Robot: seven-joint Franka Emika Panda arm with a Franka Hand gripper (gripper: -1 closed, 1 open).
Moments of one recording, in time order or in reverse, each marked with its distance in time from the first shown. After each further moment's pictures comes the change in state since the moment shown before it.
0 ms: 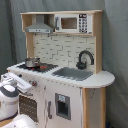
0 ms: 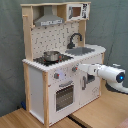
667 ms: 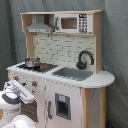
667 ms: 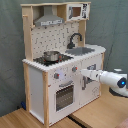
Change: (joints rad) arm 0.042 0.006 0.103 -0.081 0.000 -0.002 0.177
